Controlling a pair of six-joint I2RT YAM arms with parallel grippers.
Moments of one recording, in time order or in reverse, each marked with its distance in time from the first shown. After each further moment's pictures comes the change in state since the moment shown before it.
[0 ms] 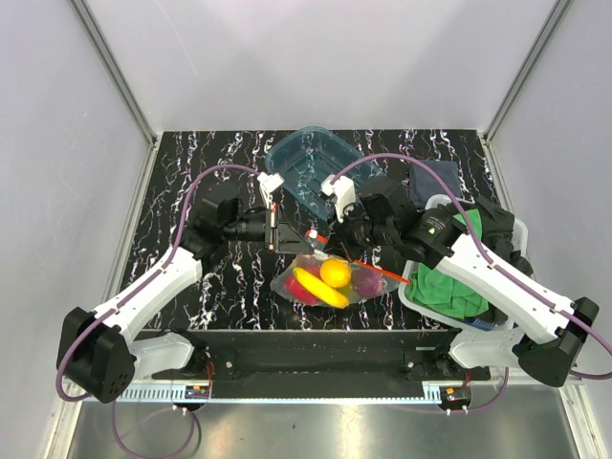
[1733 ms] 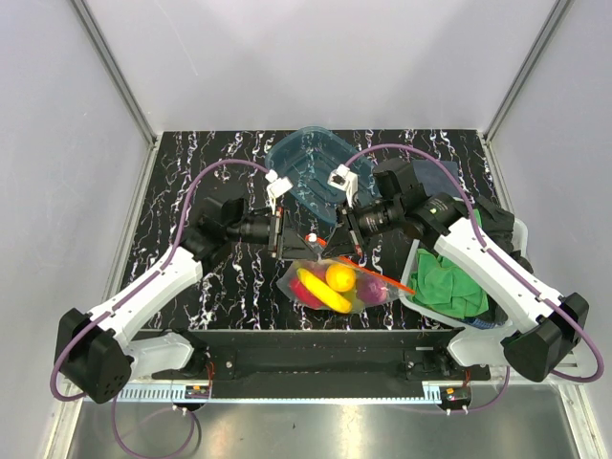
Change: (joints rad) left arm -0.060 -0.008 0.051 -0.075 0.006 0.225; right arm -0.206 0.060 -0.005 0.016 -0.570 0.107
